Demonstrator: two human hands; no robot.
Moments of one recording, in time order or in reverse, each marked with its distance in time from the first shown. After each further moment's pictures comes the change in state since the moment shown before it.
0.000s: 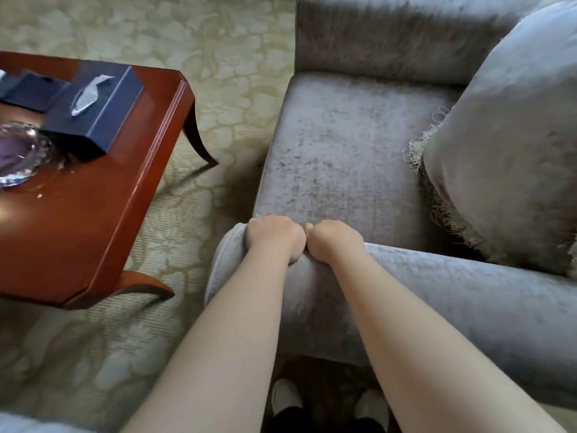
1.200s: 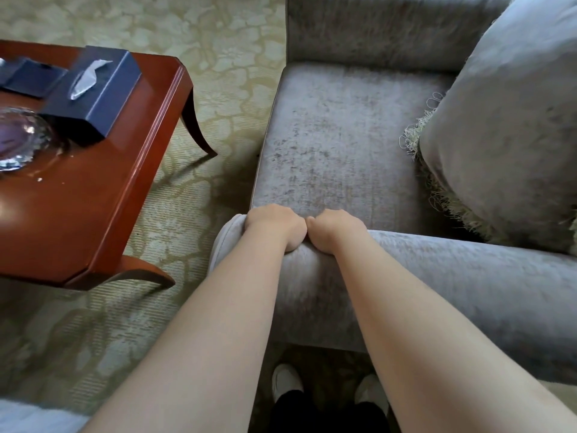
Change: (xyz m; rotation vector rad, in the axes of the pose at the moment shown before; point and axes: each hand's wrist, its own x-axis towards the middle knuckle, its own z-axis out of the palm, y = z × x) left_hand -0.024 0.002 0.011 -0.023 -0.064 0.024; right_hand -0.024 0.015 0.015 -0.047 -0.013 -0.020
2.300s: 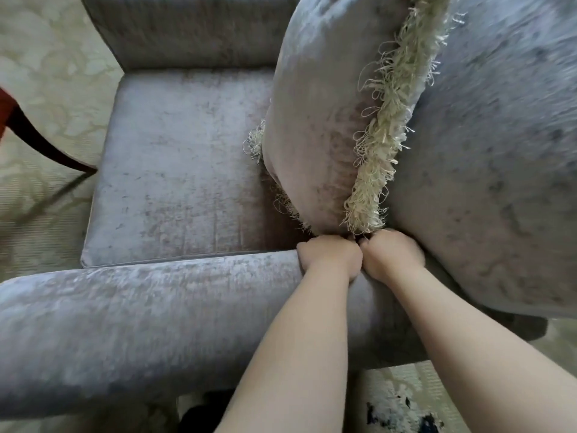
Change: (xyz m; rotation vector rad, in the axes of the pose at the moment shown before) left_hand -0.031 0.395 0.024 -0.219 -0.100 0.252; right_hand -0.062 0.385 -0.069 -0.047 0.258 0.328
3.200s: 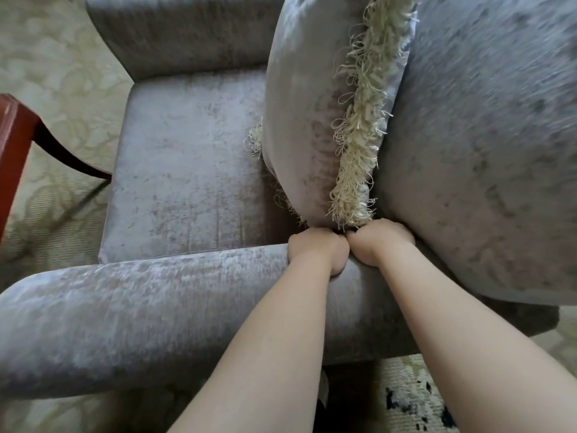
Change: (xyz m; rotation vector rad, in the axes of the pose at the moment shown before) left_hand -0.013 -0.011 0.024 0.154 0.055 0.061; right_hand -0.015 0.003 0.006 0.006 -0.166 -0.051
